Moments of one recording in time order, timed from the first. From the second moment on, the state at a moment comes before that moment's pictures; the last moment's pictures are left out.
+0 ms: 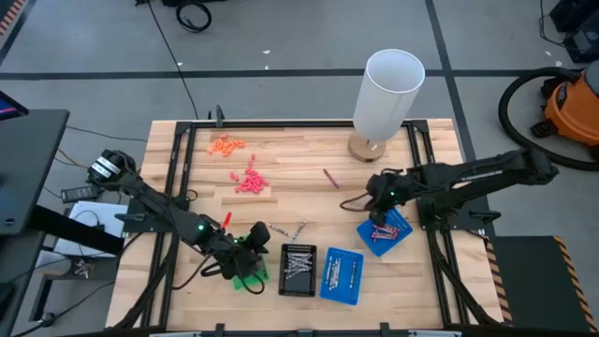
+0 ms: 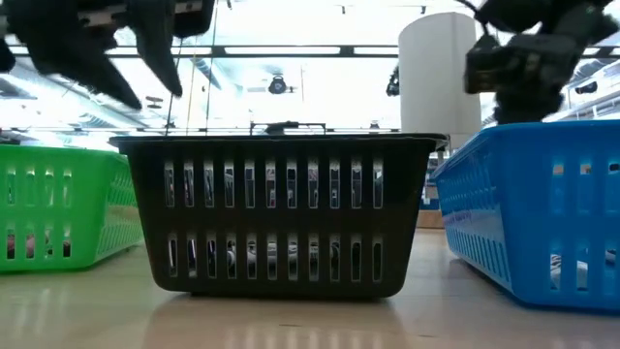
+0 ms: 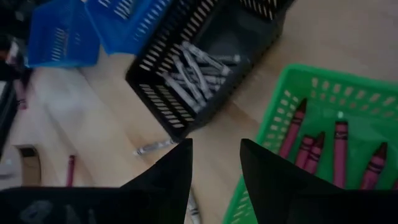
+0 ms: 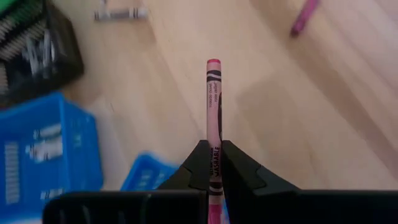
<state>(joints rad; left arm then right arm) -0.57 1.43 0.89 -0.35 -0.34 0.54 0.04 0.98 0.59 -0.58 0.00 0.58</state>
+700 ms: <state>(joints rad) -0.51 1.36 0.89 -0.24 -0.14 0.56 0.33 1.05 0.69 -0.84 -0.04 0.57</state>
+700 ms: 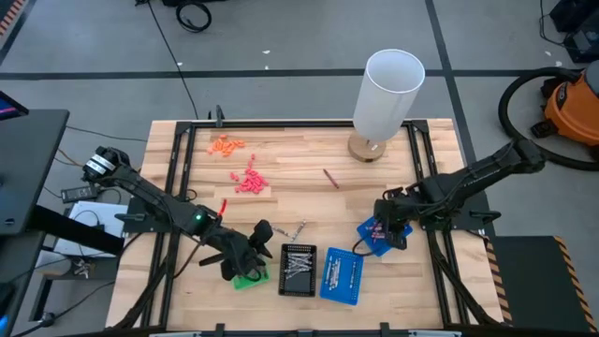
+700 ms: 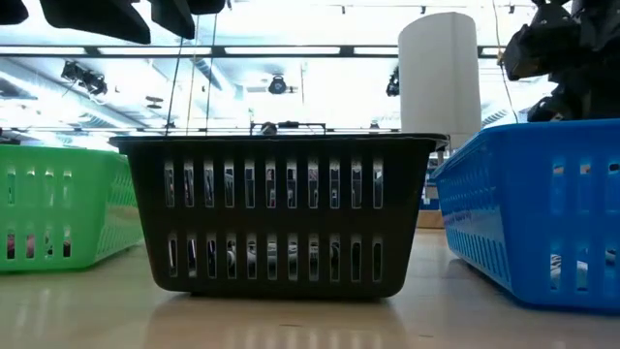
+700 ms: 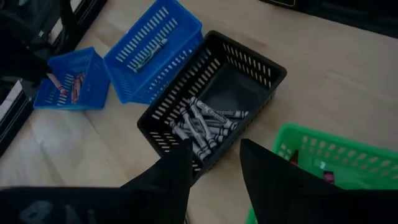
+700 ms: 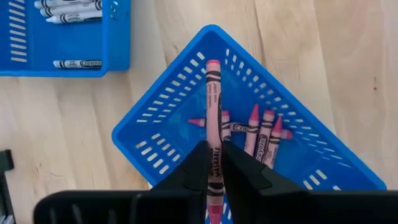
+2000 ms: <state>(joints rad) -0.43 1.36 0.76 -0.10 -0.20 0.04 -0.03 1.42 0.73 -0.31 0.36 0.34</state>
